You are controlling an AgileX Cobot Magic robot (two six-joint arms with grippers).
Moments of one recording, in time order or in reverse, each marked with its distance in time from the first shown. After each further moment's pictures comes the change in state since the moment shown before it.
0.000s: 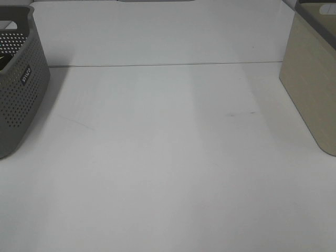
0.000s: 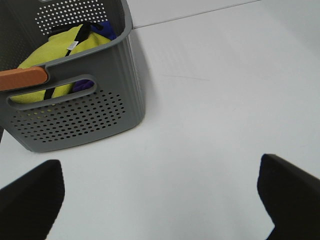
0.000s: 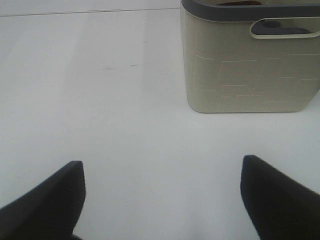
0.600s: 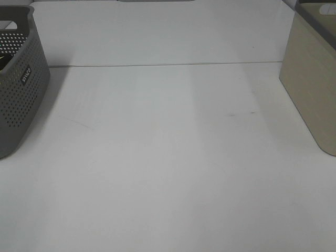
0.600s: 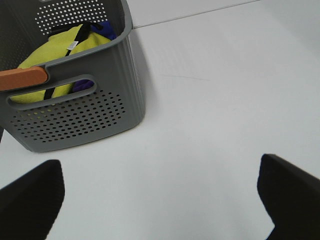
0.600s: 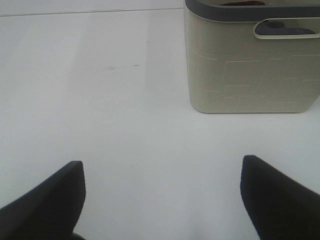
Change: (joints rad) left arm 0.000 0.000 0.000 0.000 0.000 0.000; right arm 0.008 0.000 0.000 0.004 0.000 0.000
